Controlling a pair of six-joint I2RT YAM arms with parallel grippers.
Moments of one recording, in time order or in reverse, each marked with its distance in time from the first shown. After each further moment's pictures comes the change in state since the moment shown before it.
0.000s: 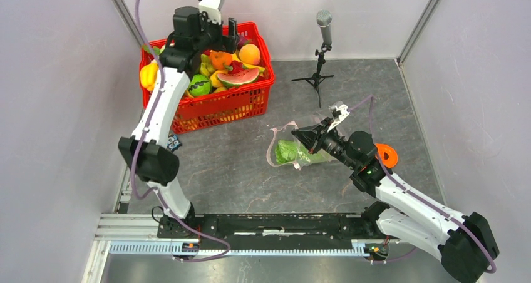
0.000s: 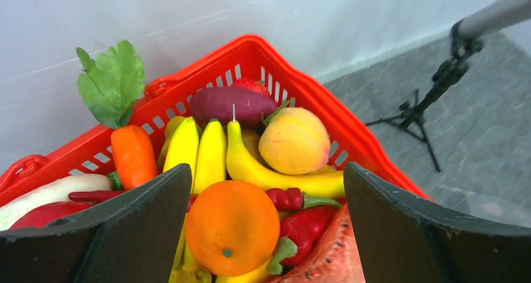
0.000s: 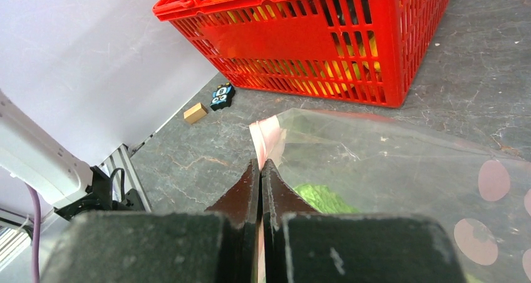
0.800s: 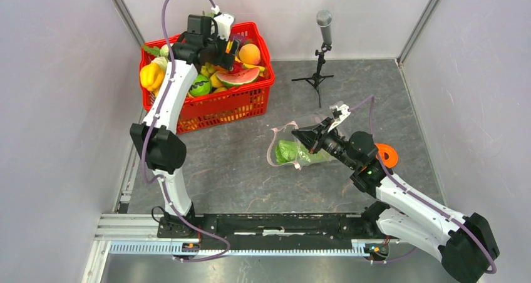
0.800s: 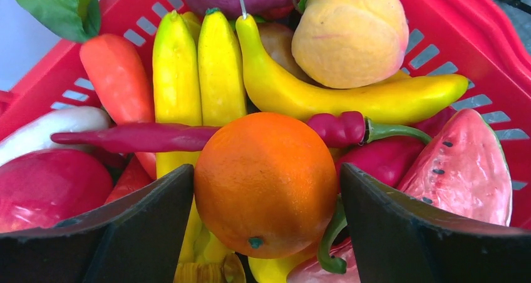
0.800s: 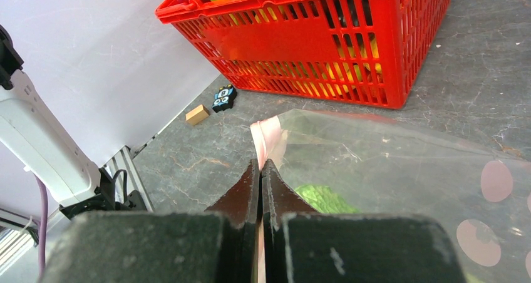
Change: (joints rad) left arm 0.005 0.191 0.160 -0.357 -0.089 0.228; right arm 0.000 -0.006 0.000 0.000 0.001 0.008
